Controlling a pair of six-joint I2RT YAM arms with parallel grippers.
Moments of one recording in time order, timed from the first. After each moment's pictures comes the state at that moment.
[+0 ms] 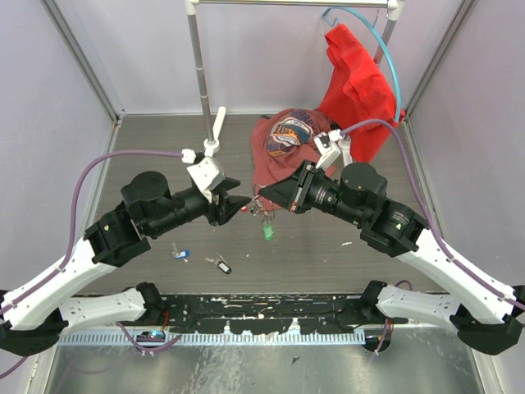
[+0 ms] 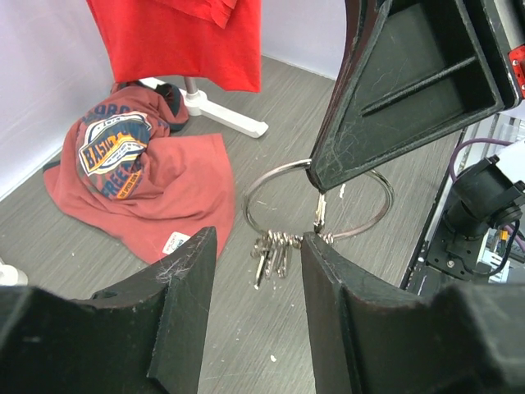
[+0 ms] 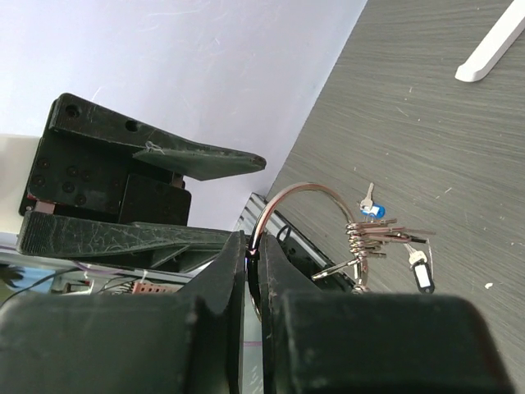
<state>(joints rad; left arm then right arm) -1.01 0.91 1.19 -0.38 0.01 0.04 0.91 0.96 1.21 -0.36 -0.08 0.91</state>
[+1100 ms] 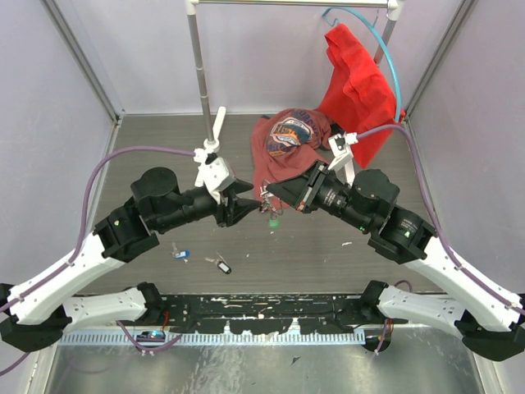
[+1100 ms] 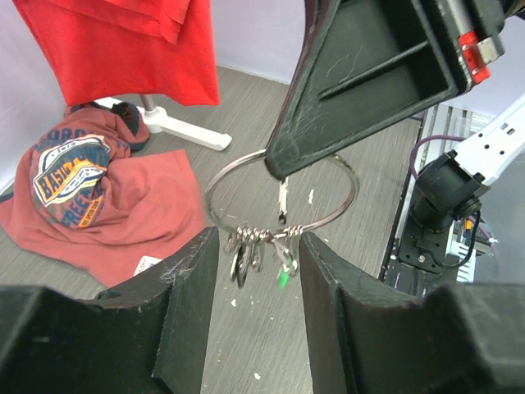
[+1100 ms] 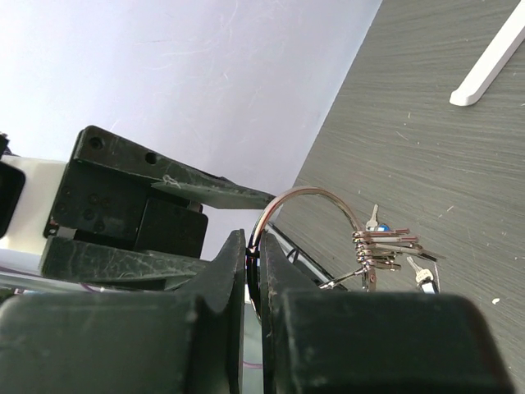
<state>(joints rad) -1.01 0.96 1.20 -0.33 0.13 0.04 0.91 0.88 1.16 -0.31 -0.01 0.95</state>
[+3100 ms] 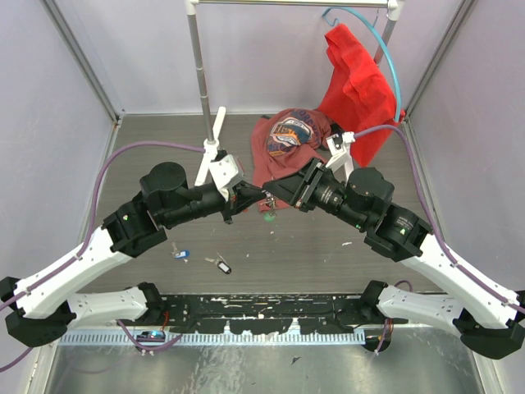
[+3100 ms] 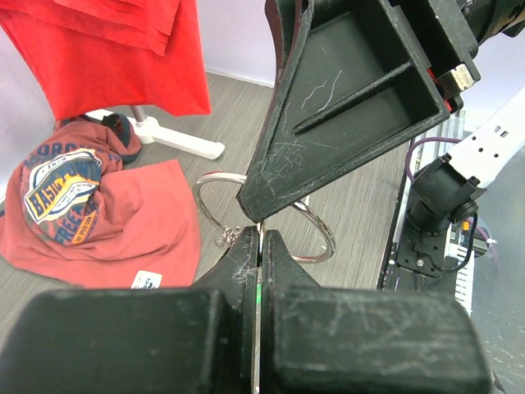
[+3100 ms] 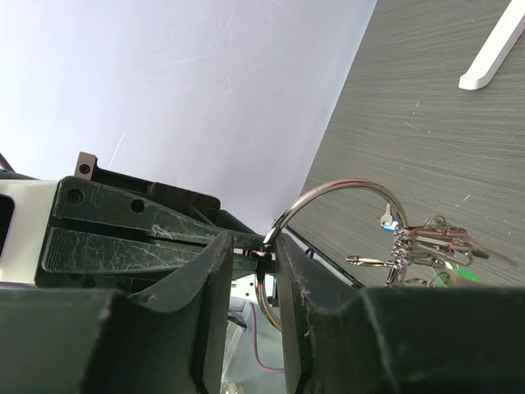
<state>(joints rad) -1.02 1.02 1.23 -0.30 0.17 0.06 0.91 0.91 1.16 -0.31 0.00 1.03</state>
